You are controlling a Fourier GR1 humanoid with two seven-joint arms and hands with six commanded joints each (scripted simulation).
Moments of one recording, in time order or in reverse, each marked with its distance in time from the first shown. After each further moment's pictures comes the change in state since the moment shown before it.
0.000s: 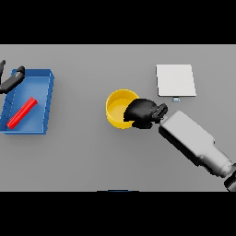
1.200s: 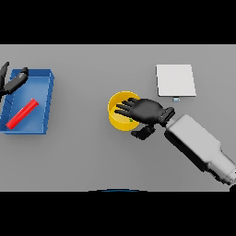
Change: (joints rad) left arm -0.004 -0.022 -0.007 0.009 -0.004 0.010 0.010; right arm 0.074 -0.037 -0.044 -0.103 0.007 -0.046 0.016
